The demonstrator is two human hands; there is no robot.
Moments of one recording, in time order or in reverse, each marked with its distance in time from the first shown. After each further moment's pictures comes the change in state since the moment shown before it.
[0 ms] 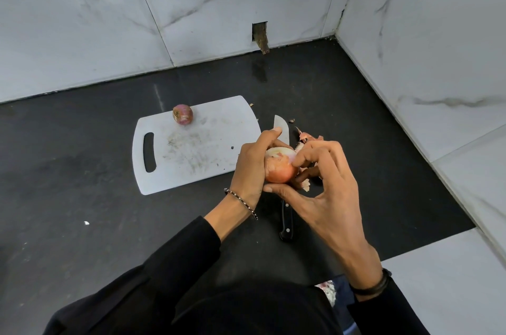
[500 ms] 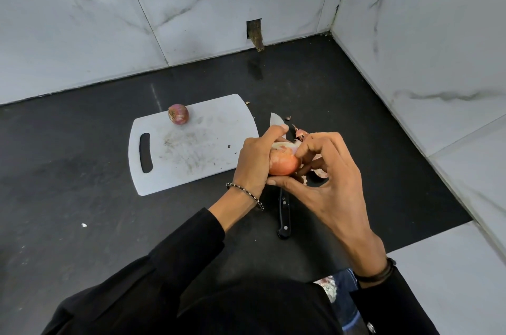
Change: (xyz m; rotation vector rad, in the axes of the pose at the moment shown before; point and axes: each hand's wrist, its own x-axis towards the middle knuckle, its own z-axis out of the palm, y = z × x) left_hand 0.010 0.000 0.011 0.092 0.034 -0.038; right_hand 0.008 0.009 -0.010 0.007 -0.025 0.084
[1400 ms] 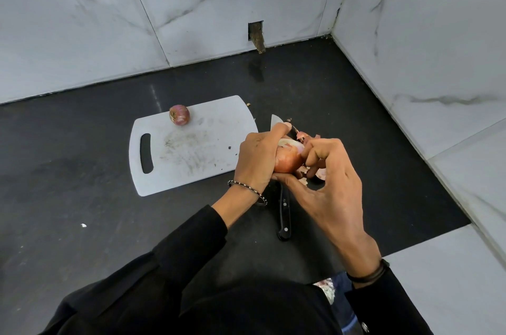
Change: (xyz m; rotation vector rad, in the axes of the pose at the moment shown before) left_hand 0.005 0.009 0.003 0.142 0.103 0.018; right_hand -0.007 0.007 0.009 -0.142 0.104 -0.125
